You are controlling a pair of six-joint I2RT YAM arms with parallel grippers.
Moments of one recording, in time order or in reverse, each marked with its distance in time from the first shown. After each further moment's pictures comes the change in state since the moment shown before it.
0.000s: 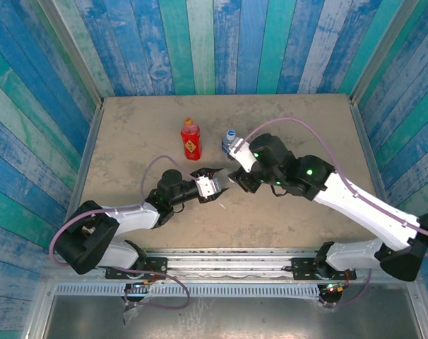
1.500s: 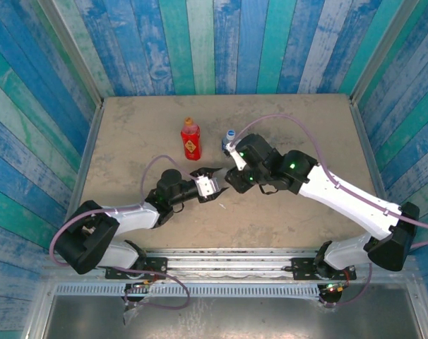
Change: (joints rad) left arm 0.003 0.000 0.000 0.003 0.009 -0.001; right arm 0.008 0.135 0.057 -0.080 -0.046 0.341
